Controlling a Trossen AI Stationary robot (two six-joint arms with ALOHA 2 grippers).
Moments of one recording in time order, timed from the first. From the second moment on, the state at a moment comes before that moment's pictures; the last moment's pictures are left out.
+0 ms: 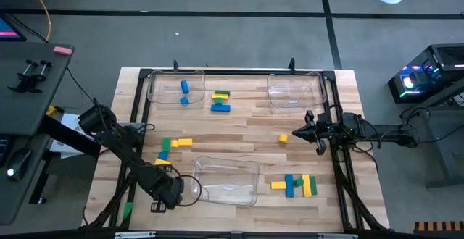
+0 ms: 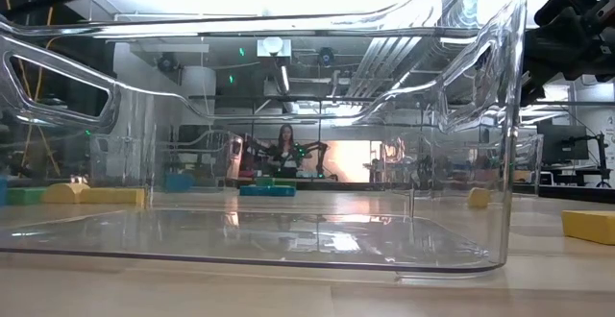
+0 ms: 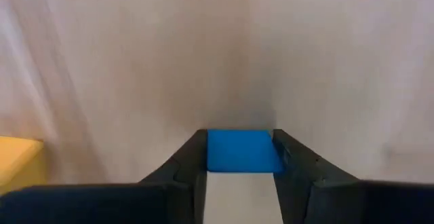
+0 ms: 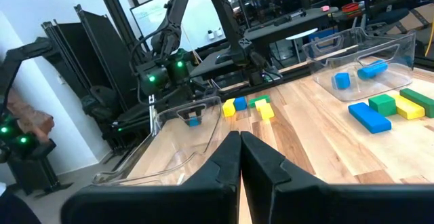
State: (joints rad) left arm -0.80 1.67 0.91 -0.79 0.18 -0.76; right arm -0.01 0.01 0.01 0.03 -0.12 0.34
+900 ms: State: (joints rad) left arm 0.60 1.35 1.07 -0.89 -0.21 0.12; right arm -0.01 0.01 0.01 0.03 -0.12 0.34
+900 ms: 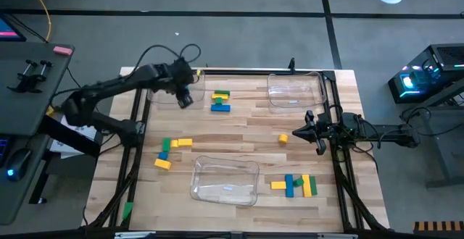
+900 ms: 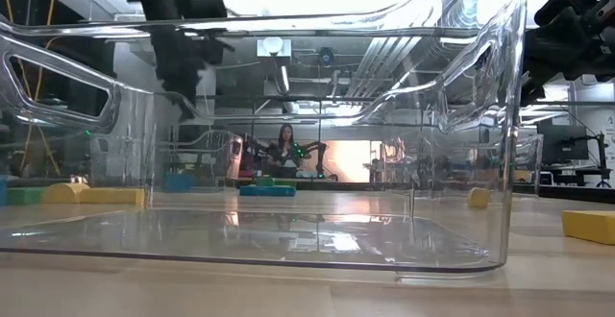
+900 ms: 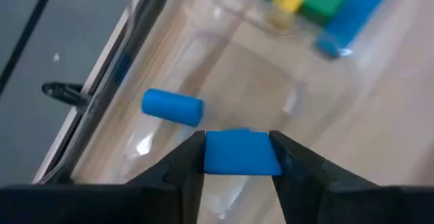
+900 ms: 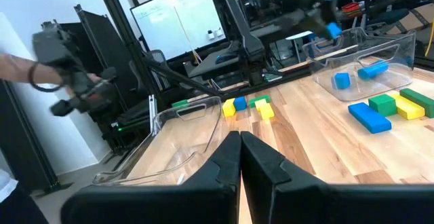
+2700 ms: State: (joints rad) left arm -0.40 1.15 0.47 -0.80 0.02 -1.71; right arm -0.01 0.01 0.01 0.03 -0.12 0.34
